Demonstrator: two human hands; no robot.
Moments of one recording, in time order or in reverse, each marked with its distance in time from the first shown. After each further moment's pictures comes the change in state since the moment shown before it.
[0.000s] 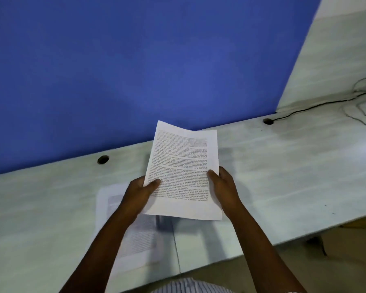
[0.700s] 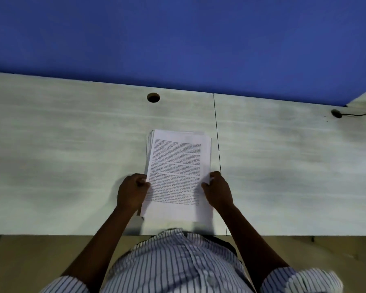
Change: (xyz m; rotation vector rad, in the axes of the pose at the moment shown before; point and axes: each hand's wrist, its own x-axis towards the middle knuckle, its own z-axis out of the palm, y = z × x) left_hand -0.032 -0.211 -0.168 0.207 0.226 -0.341; right_hand -0.043 0.140 0.179 -1.044 -0.174 0.126
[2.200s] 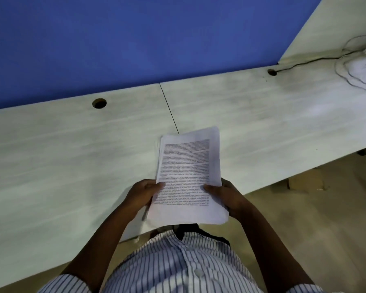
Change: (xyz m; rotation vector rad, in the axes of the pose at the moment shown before) left_hand -0.025 0.036 0.064 -0.075 -0.562 -0.019; right_hand -0.099 0.085 -0.057 0.977 -0.220 0.206
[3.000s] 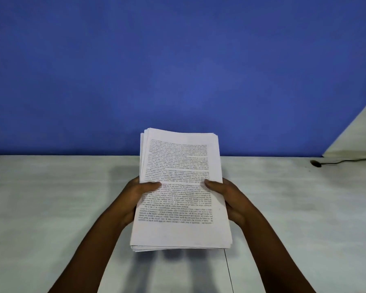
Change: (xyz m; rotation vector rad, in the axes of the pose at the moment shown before) left_hand -0.090 0.136 -0.125 -0.585 0.011 0.400; right_hand 0.030 -0.198 0.112 0.074 -0.436 -0.203
